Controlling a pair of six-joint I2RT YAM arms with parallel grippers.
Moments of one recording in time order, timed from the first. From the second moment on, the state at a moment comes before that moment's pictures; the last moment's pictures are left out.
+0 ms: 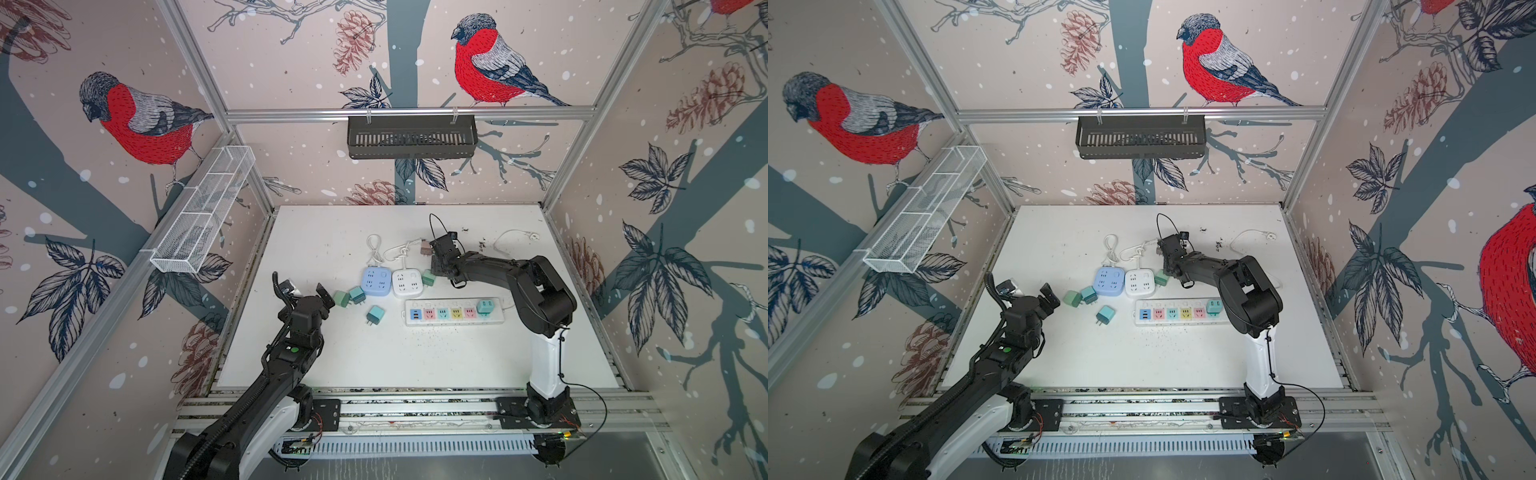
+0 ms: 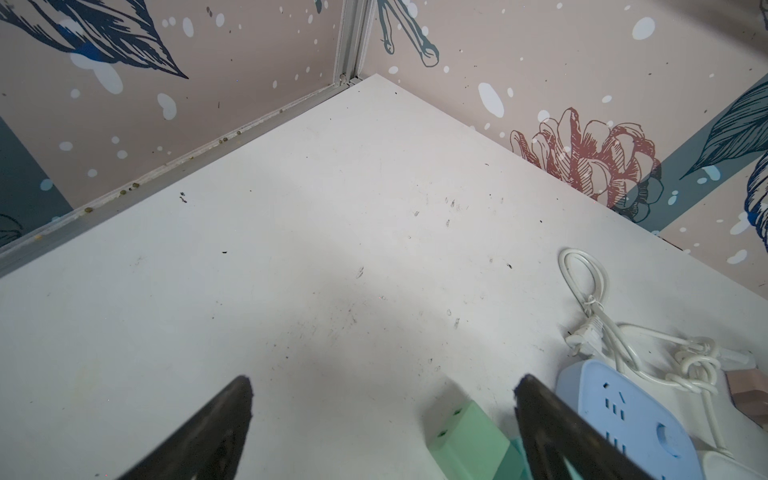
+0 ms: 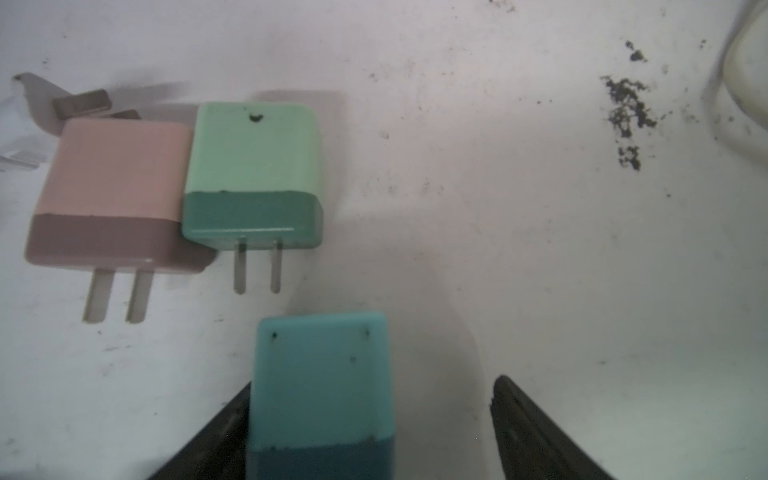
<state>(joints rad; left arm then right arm) -0.28 0.81 0.23 0.11 -0.54 -0.59 0.55 2.03 1.26 -0.25 0.40 0.52</state>
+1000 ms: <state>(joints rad) -0.28 0.80 0.22 0.14 -0.52 -0.58 0.53 2.03 1.20 -0.13 0.34 0.47</state>
